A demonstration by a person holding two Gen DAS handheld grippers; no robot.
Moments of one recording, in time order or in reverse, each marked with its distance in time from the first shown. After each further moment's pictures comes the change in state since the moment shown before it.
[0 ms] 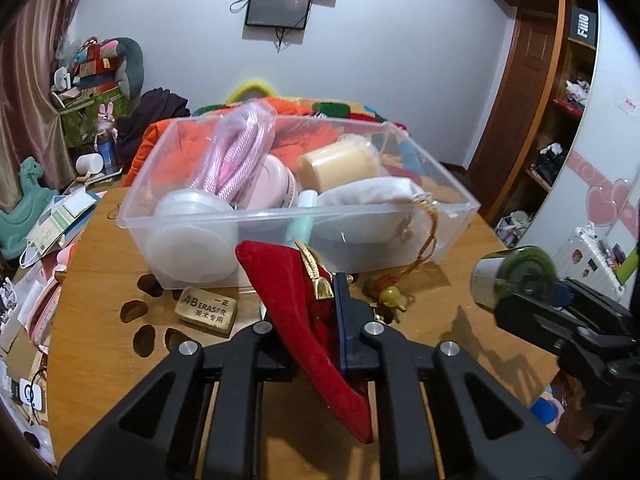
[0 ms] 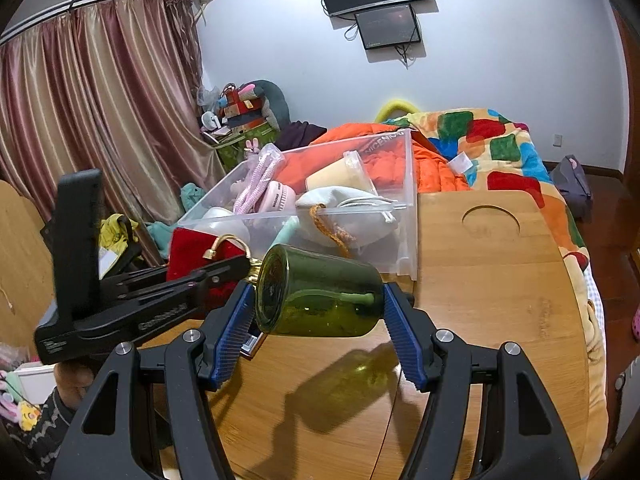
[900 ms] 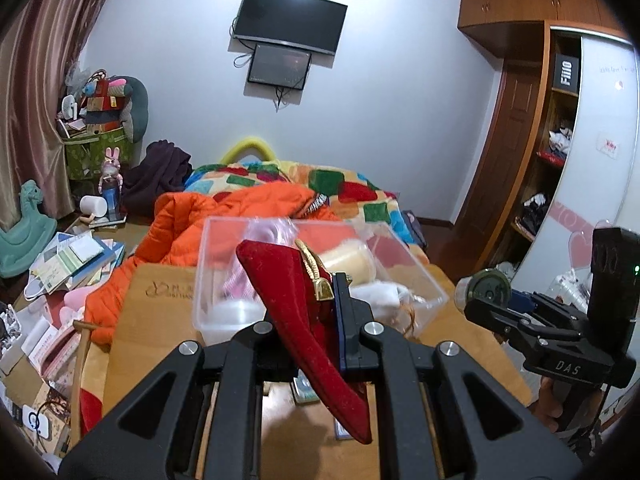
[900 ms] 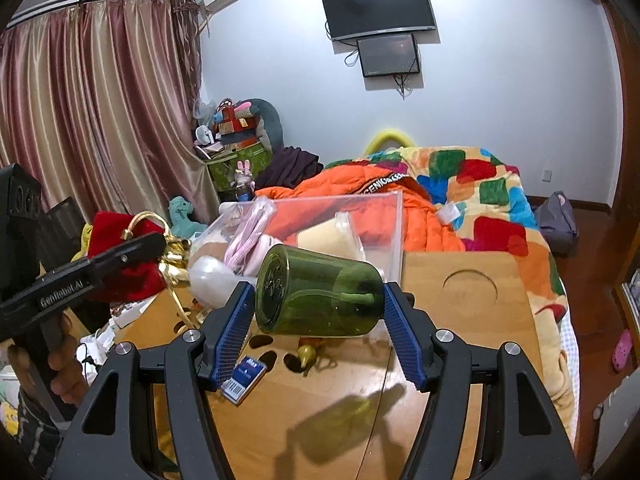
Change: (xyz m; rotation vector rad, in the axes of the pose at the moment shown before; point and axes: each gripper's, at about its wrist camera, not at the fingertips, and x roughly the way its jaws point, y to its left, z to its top) left arm -0.064 0.029 0.049 -0.025 -0.208 -0.044; right arm -0.008 0.004 0.050 -0.080 -0.081 -0.068
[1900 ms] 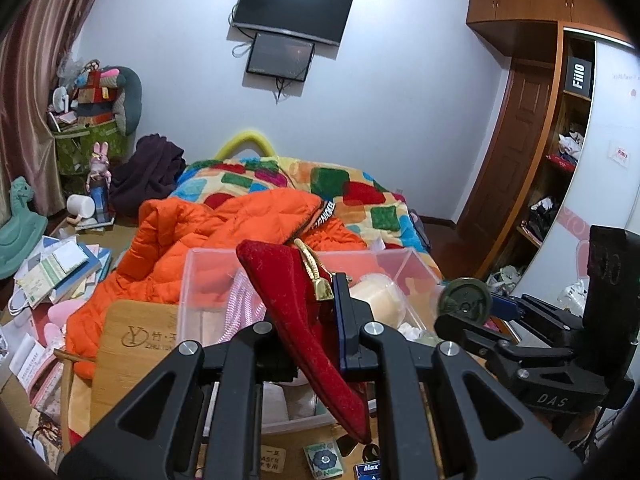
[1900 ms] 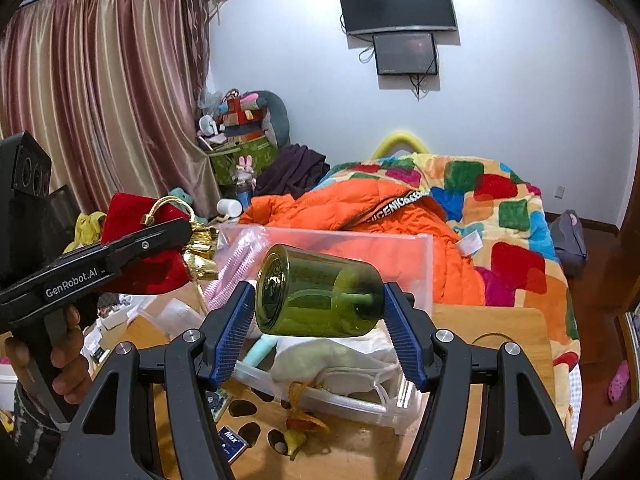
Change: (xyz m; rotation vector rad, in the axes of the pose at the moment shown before) left arm 0.077 0.015 0.031 -0.015 0.044 -0.015; right arm 0.076 0.000 0.038 -0.049 0.047 0.018
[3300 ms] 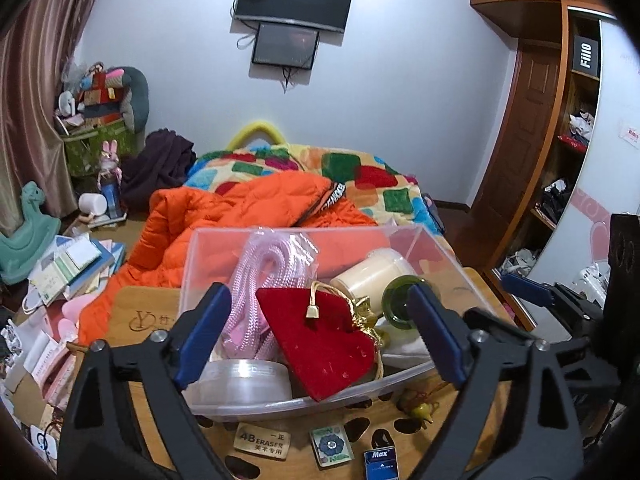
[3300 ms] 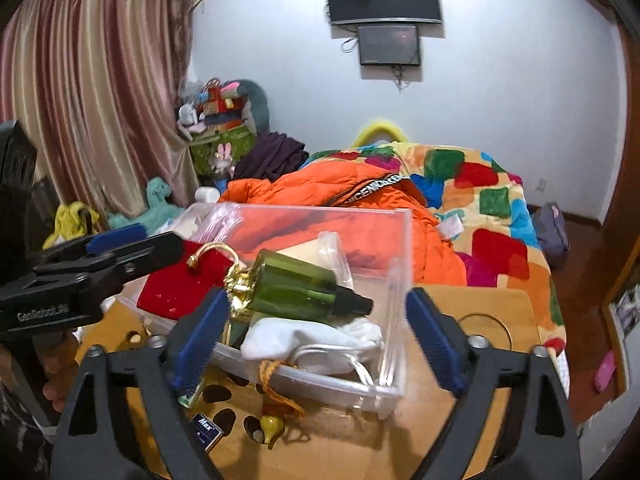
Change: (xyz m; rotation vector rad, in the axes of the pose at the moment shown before) left arm -0.003 -0.010 -0.006 0.039 0.029 0.070; right arm -0.013 -0.009 -0.011 0.043 -0.007 -0.099
